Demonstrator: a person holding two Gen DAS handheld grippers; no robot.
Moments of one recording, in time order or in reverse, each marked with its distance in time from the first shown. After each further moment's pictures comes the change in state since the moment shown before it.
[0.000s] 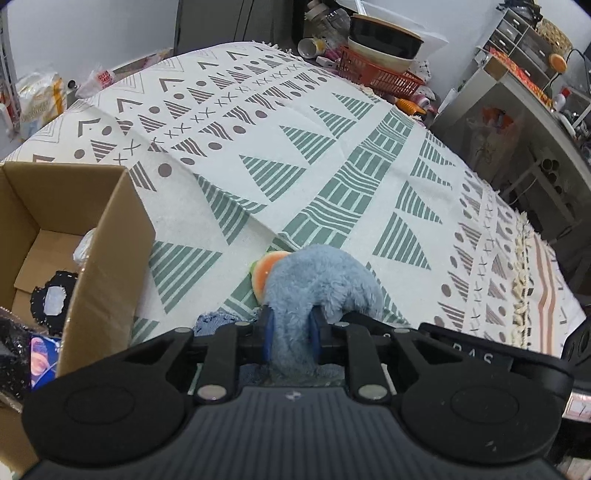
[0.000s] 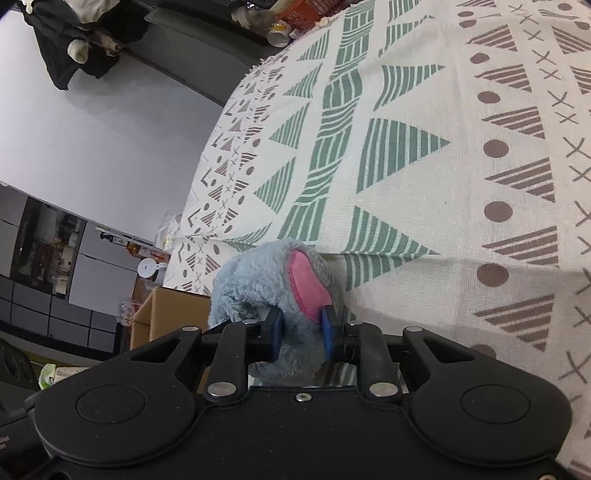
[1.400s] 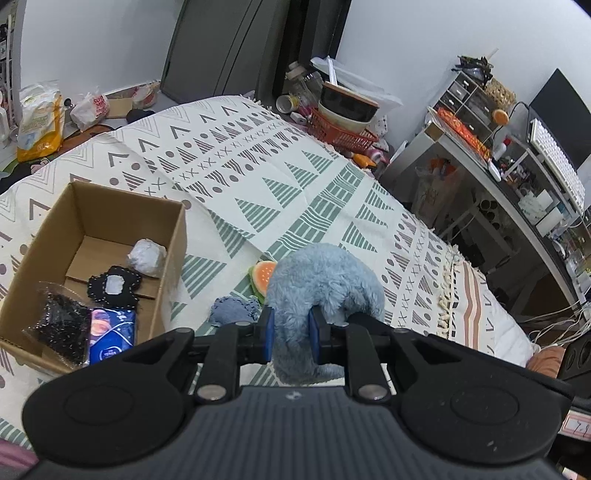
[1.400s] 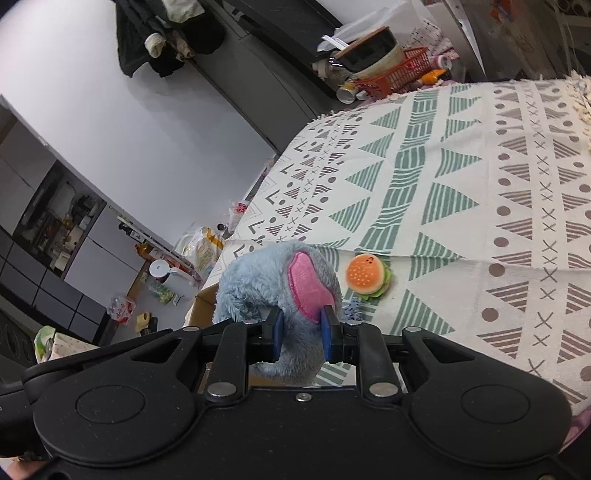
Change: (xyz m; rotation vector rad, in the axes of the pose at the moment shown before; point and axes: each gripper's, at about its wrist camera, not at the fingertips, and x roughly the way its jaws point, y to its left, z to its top) left arm -0.131 0.035 -0.027 -0.042 -0.134 -0.155; right arm -0.094 0.106 -0.066 -0.219 -0.169 -0.035
